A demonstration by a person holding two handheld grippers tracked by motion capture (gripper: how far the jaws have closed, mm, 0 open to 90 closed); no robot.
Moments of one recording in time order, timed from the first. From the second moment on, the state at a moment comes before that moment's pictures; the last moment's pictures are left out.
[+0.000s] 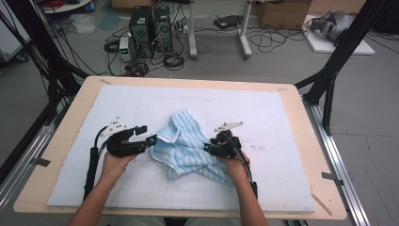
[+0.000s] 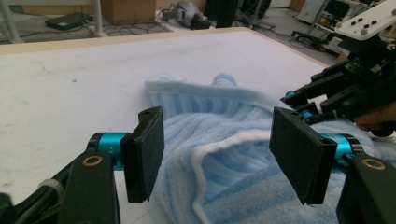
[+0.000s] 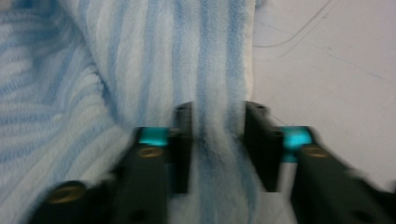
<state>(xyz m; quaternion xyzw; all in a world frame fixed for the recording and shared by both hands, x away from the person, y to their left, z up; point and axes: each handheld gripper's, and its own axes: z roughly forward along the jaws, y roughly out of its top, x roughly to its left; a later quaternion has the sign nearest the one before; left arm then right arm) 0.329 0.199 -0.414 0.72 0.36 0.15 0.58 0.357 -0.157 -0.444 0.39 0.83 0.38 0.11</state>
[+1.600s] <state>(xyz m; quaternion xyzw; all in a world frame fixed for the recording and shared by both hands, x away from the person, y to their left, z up) 0.375 0.180 -0.414 0.73 0.40 0.17 0.52 0.313 -0.214 -0.435 0.40 0.79 0.43 0.14</state>
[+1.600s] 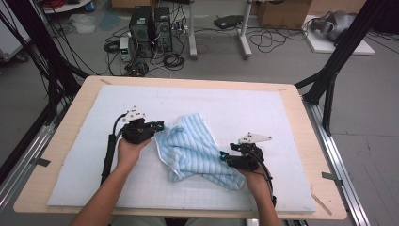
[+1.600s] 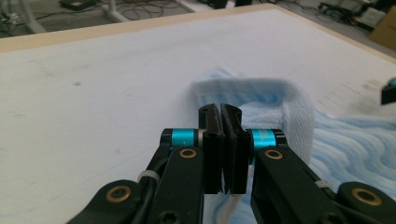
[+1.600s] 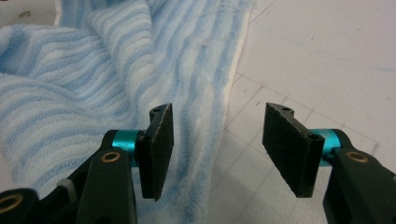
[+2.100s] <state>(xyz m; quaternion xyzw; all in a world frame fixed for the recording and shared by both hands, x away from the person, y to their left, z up) 0.373 0.211 -0.419 0.69 0.45 0.20 0.53 0.355 -0.174 -0.425 0.38 0.81 0.42 0.15</state>
